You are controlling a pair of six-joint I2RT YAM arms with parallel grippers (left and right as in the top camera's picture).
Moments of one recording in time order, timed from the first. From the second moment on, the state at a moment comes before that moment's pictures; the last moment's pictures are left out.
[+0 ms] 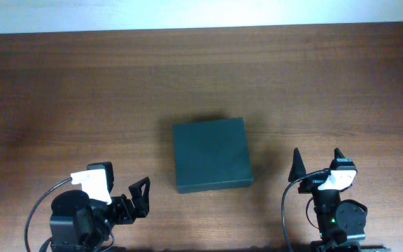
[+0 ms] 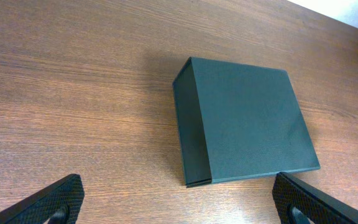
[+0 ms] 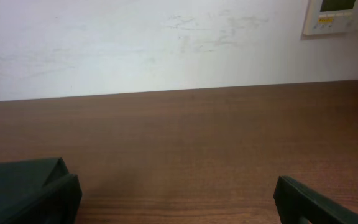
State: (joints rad) left arm -0.05 0.41 0.72 -0.98 0.24 -0.30; right arm 0.05 0.02 0.01 -0.07 0.05 0.08
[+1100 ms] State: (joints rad) left arm -0.05 0.35 0.72 -0.62 0.15 -0.05; right arm 0.05 0.02 0.01 -0.07 0.05 0.08
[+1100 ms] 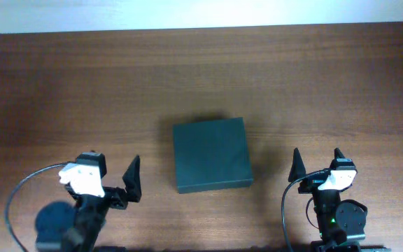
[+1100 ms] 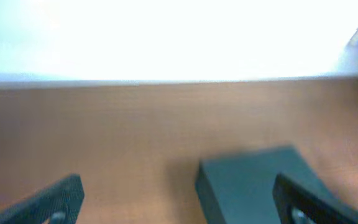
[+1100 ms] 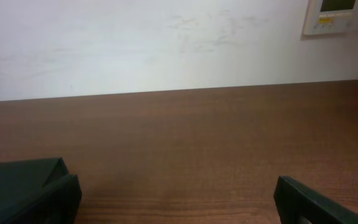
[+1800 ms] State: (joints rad) left arm 0.04 0.08 0.37 0.01 0.21 0.14; right arm 0.05 0.02 0.01 -0.07 0.05 0.08
